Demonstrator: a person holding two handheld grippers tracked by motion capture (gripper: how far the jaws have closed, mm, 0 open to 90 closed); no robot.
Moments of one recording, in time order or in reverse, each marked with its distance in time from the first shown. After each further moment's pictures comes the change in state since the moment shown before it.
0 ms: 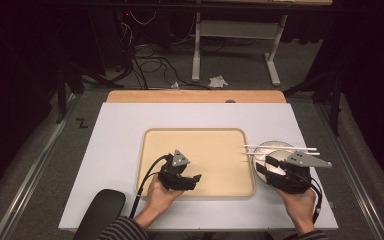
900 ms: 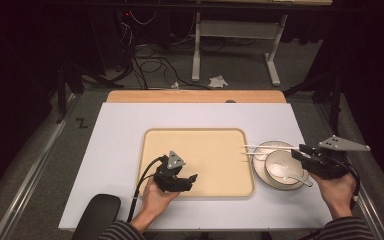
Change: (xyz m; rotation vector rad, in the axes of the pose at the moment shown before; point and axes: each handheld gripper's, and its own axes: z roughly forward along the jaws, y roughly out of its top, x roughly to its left) left arm 0.000 -0.001 -0.007 -0.007 0.034 0.013; right arm -0.069 0.004 -0.054 -0.037 -0.093 -0.005
